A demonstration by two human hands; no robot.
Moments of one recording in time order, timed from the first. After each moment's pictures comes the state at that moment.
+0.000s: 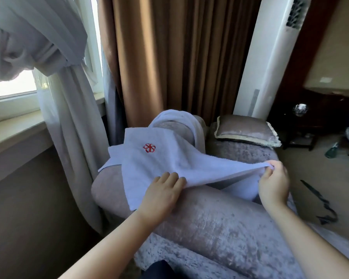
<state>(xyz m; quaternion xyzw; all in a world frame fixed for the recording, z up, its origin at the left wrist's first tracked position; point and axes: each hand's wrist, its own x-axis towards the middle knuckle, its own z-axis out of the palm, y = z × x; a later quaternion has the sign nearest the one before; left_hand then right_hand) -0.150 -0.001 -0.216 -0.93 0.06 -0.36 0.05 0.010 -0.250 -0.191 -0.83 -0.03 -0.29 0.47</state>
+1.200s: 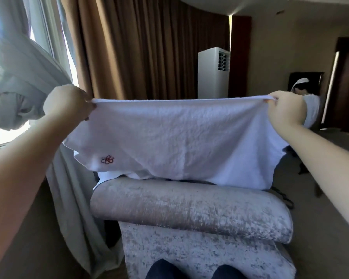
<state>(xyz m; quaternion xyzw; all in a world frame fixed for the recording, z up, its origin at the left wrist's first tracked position) -0.304 0.044 0.079 -0.88 -0.23 -0.41 -0.07 -0.124 -0.400 0.033 -0.82 -0.03 -0.49 0.29</state>
